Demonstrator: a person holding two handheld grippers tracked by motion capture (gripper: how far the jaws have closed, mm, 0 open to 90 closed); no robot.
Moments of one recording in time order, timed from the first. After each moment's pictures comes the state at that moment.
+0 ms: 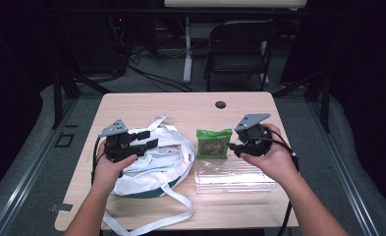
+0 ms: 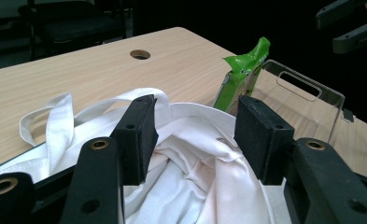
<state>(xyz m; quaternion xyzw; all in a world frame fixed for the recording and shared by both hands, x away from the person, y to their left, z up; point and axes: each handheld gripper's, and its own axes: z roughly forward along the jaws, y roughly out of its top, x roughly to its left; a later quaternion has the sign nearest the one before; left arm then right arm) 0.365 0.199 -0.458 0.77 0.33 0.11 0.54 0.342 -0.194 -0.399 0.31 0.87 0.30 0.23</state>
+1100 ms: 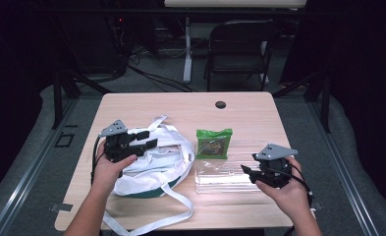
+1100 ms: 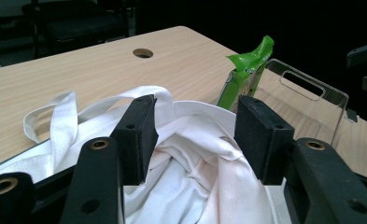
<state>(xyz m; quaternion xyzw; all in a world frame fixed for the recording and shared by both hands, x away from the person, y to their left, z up) 0.365 0.200 -0.459 0.77 0.33 0.11 0.54 0.282 -0.236 -0.447 0.37 0.83 0.34 0.23</state>
